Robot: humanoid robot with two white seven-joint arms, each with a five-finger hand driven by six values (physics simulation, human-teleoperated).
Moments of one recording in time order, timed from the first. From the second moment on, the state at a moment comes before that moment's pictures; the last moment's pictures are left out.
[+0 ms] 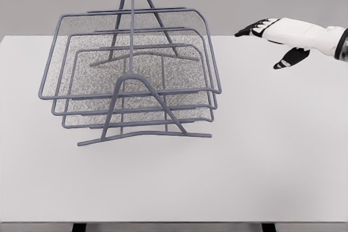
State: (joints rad) left arm 0.03 0.00 -0.07 0.00 0.71 0.16 0.23; right arm -0.77 -0.82 0.58 -1.45 0.22 -0.43 0.61
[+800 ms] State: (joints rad) left arm 0.03 0.00 -0.07 0.00 0.71 0.16 0.23; right arm -0.71 -0.57 0.37 -1.50 0.38 -0.61 0.61
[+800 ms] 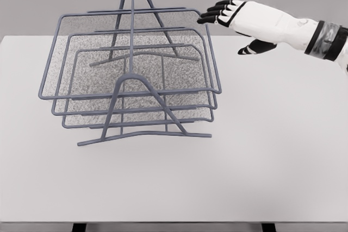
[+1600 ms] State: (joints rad) left arm 0.03 0.00 -0.07 0.00 0.71 0.16 0.23; right arm -0.65 -0.63 0.49 -1.43 0.30 -0.60 0.61
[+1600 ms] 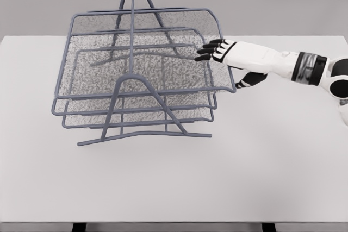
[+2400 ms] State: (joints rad) left arm 0.03 0.00 -0.07 0.00 0.71 0.16 0.23; right arm -0.48 -0.92 0.29 -1.43 0.29 -0.60 0.61
